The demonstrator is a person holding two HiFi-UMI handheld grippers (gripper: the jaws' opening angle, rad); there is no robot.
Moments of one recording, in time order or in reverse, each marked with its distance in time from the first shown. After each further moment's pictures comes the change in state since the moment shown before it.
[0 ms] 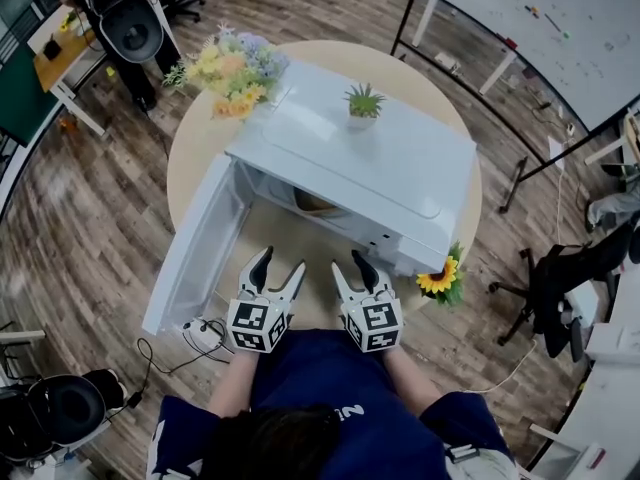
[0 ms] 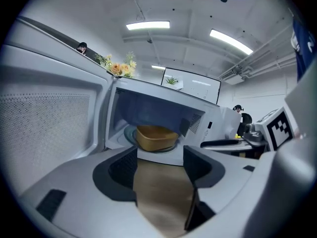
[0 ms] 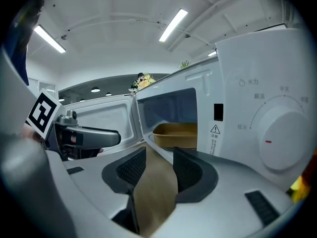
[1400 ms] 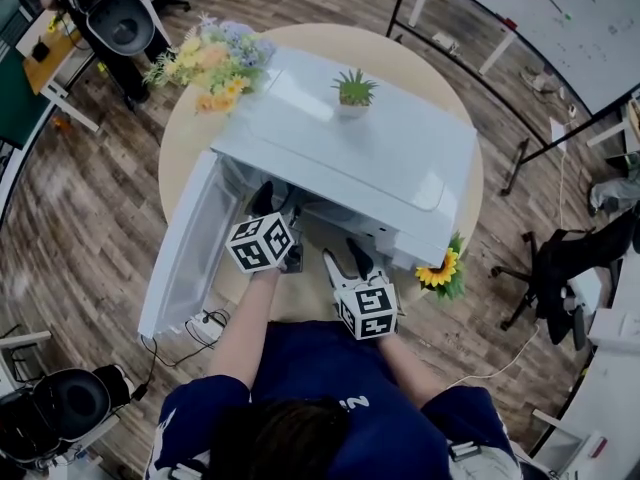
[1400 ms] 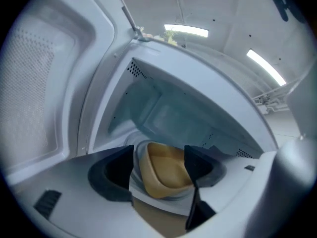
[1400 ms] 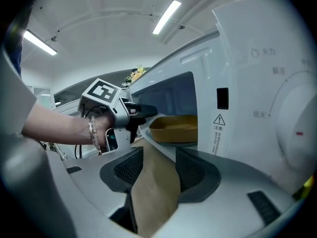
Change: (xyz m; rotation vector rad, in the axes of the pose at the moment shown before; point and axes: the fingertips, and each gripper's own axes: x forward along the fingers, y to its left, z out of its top) left arm 0.123 0.062 0.045 -0.344 -0.058 0.106; right arm 0.020 -0.009 -0.009 0.069 0.079 -0.010
